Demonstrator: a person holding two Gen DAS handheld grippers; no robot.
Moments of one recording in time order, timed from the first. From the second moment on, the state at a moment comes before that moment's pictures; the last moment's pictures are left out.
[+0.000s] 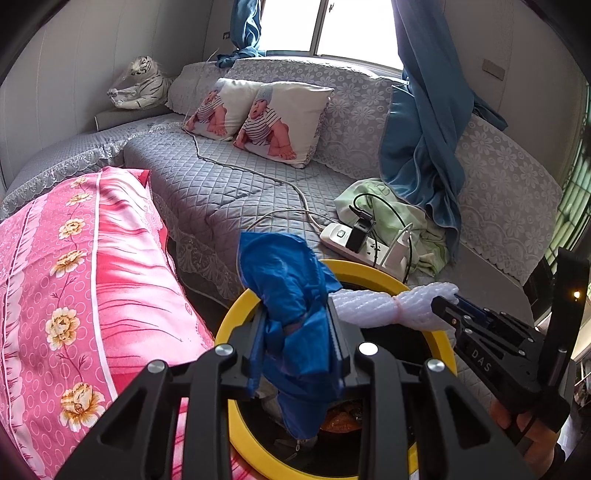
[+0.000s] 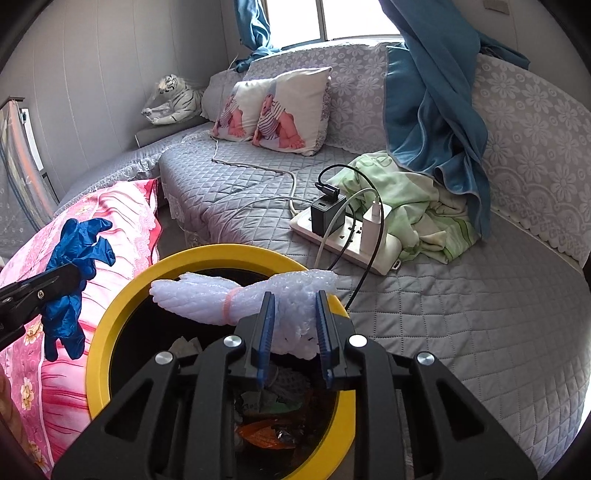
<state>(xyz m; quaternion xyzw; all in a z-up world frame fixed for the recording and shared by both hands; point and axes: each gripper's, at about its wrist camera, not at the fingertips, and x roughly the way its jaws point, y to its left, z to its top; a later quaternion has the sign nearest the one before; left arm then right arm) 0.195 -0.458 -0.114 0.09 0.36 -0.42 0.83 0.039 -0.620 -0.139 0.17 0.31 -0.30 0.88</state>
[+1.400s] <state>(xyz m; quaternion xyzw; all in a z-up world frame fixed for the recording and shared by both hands) 0.201 -0.368 -0.052 0.00 0.33 -0.39 0.86 0.028 -0.581 -0.073 0.15 0.26 -0.28 0.91</state>
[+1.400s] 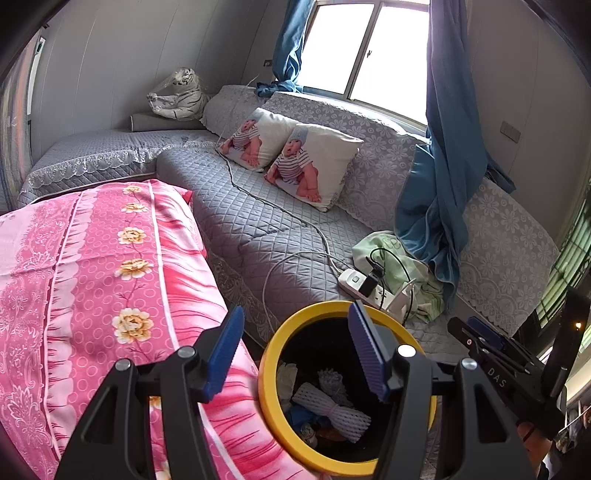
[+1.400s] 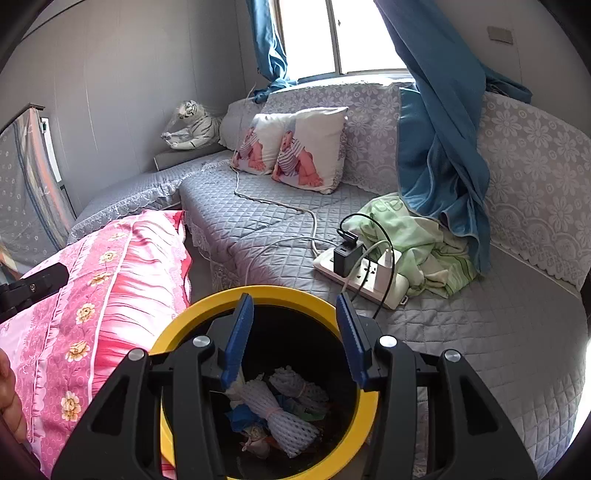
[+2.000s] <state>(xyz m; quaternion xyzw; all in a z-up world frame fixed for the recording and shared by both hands) 0.179 -0.169 0.005 -0.03 0.24 -0.27 0.93 0.056 -0.442 -0.006 0.08 0.20 -0.14 0.97</state>
